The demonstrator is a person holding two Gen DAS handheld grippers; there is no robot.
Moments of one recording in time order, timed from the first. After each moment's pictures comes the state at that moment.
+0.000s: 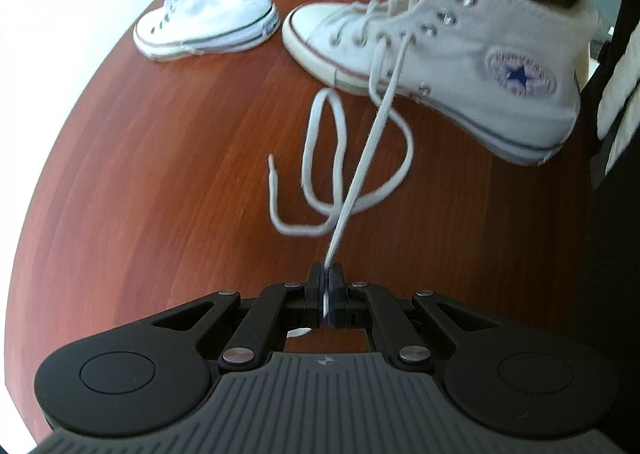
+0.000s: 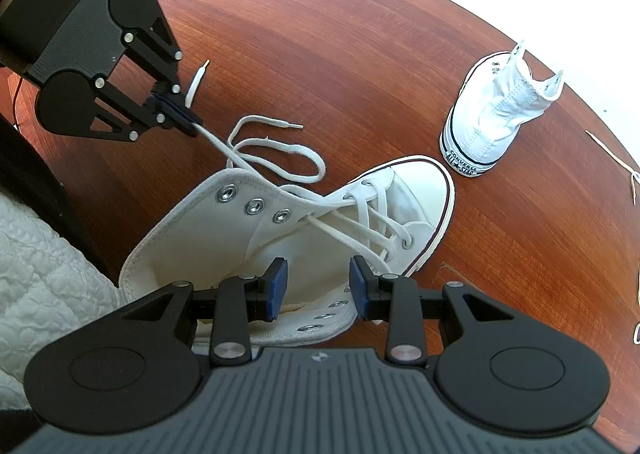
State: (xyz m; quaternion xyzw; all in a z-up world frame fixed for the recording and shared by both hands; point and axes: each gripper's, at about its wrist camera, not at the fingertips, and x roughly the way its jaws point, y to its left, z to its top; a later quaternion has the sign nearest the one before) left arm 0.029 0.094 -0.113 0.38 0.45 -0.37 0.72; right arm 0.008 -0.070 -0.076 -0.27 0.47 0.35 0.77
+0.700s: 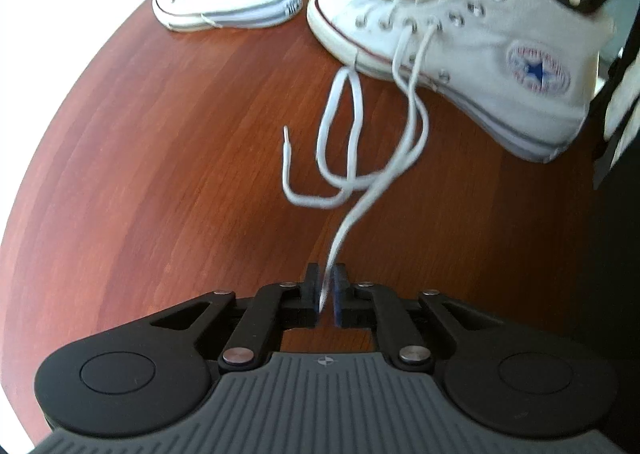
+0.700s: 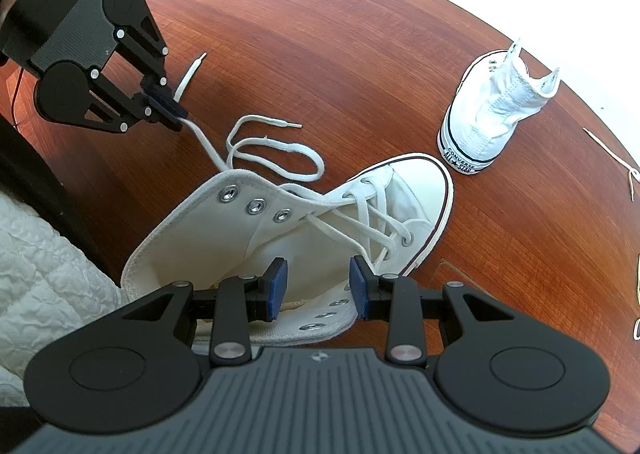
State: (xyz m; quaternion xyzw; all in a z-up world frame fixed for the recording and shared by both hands) left arm 0.038 0.101 -0.104 0.34 0.46 -0.37 0.73; right arm 0.010 -0.075 -0.075 -0.27 0.47 0.35 0.77
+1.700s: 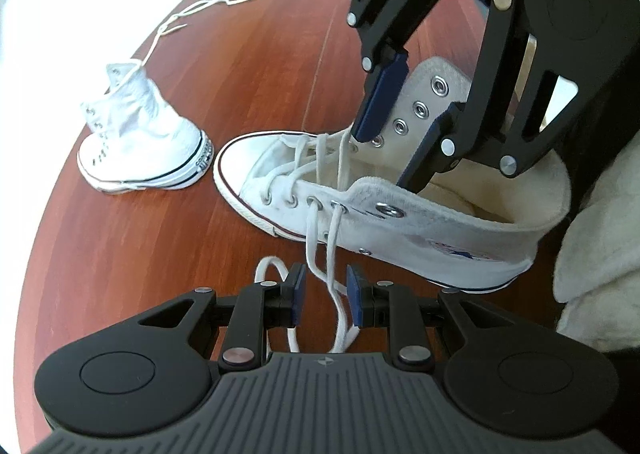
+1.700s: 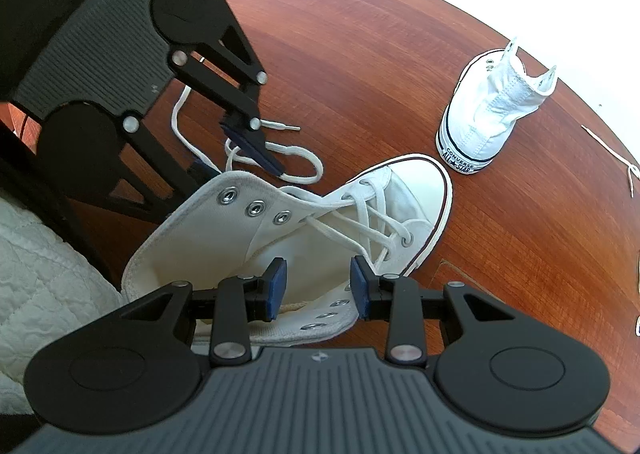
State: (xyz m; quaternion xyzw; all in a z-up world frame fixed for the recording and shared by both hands) left arm 0.029 0.001 -0.089 0.40 0.35 -0.48 0.69; right arm 0.009 -0.073 -0.076 -0.26 0.47 0.34 0.77
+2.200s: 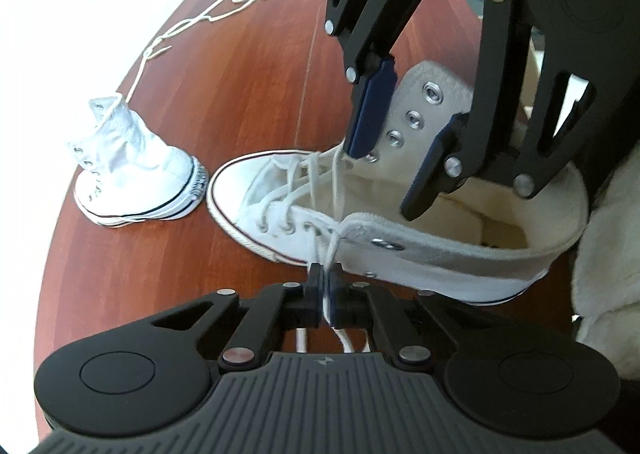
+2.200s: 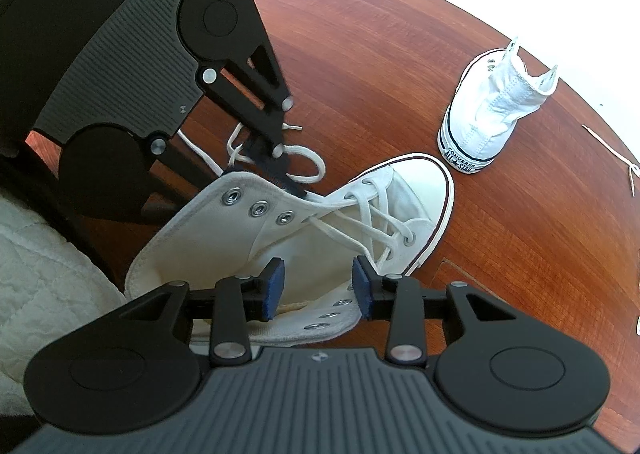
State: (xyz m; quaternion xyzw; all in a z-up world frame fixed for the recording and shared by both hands) left arm 0.023 -0.009 -0.090 0.43 0.32 -0.49 0.69; right arm 0.008 -0.072 -0.074 -0.25 0.47 0.34 0.77
